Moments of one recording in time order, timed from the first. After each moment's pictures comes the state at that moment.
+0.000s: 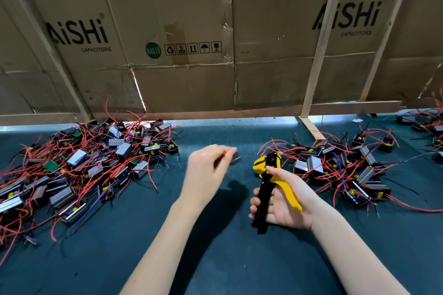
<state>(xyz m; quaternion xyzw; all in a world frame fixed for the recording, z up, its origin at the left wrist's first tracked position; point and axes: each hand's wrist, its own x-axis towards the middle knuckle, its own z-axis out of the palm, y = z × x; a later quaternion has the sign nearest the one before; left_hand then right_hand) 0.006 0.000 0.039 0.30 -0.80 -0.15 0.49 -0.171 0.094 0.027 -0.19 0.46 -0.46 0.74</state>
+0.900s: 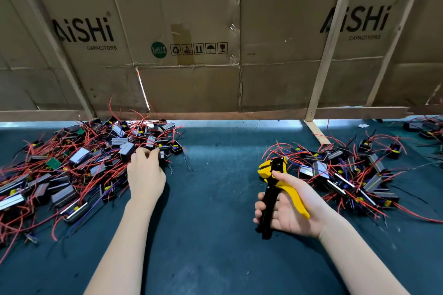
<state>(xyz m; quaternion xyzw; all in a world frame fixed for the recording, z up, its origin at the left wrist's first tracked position) 0.100 -0.080 0.004 0.64 -0.72 0.05 0.25 -0.173 0.095 0.027 -0.18 0.46 -0.46 0.74</state>
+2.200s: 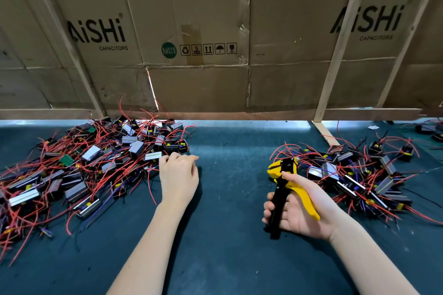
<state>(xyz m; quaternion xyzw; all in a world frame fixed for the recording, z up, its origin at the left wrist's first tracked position) 0.061 -0.057 -0.004 0.54 -0.77 0.08 0.33 -0.173 0.096 0.026 -0.19 0.46 -0.47 0.73</state>
